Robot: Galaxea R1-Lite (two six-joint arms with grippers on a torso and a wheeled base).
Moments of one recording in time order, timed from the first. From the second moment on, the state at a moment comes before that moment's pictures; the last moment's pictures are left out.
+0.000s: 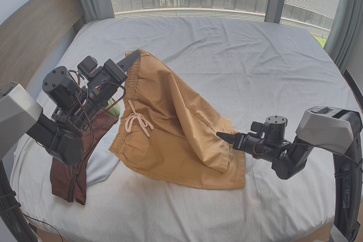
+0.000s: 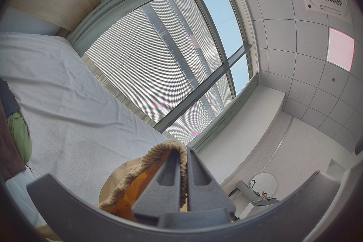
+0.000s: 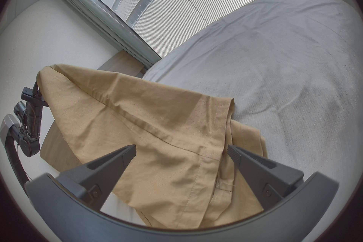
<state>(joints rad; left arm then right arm) -0.31 2.02 -0.88 -1.54 -0.33 -0.80 0.32 2.43 -0.90 -1.22 0.32 0.51</state>
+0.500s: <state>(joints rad) -0.31 2.02 -0.88 -1.54 -0.33 -0.79 0.34 2.51 -0.94 -1.22 0.32 0.53</state>
